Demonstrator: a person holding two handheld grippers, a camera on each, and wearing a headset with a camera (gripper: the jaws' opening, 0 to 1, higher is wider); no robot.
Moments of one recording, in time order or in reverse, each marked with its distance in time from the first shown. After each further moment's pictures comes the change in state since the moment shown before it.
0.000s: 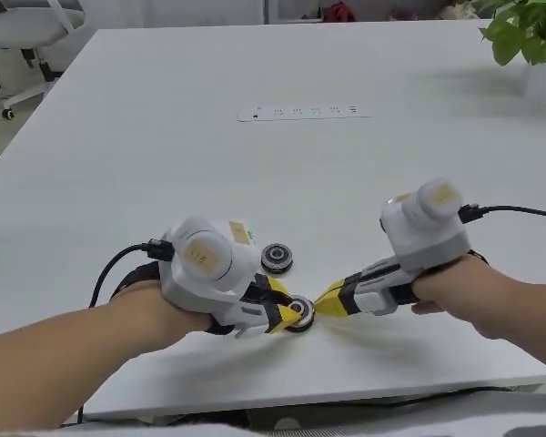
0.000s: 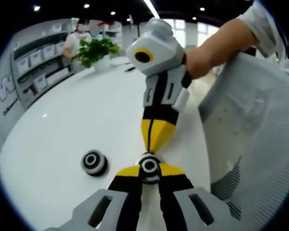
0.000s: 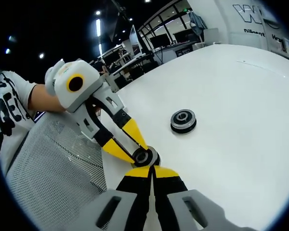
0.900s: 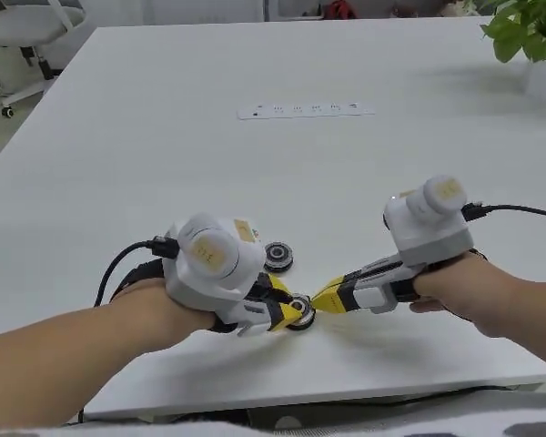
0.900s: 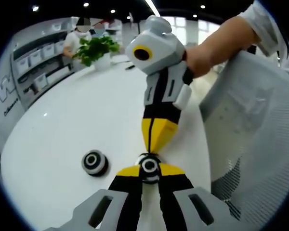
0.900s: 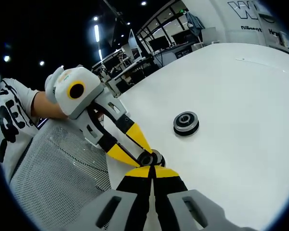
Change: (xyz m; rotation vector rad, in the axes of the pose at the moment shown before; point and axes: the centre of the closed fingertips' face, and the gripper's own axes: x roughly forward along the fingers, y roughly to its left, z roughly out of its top) left arm 0.001 0.002 0.000 0.005 0.025 0.010; right arm 0.000 0.002 0.005 0.038 -0.026 0.030
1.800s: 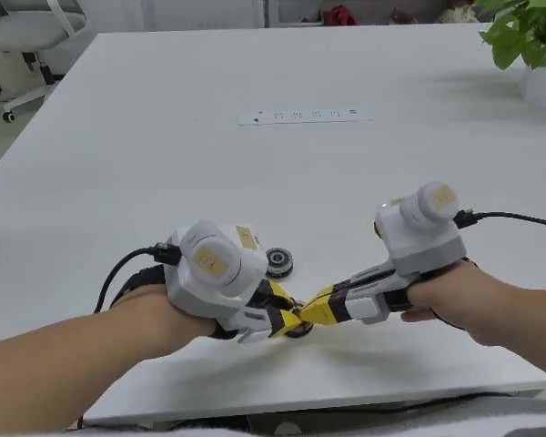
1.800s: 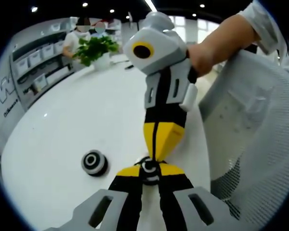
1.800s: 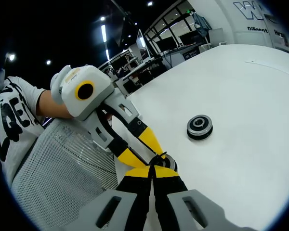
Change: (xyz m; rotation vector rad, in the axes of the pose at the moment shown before) left arm 0.000 -0.001 0.000 0.007 0.005 0.000; right arm 0.003 0.012 0.004 -0.016 -0.014 0.057
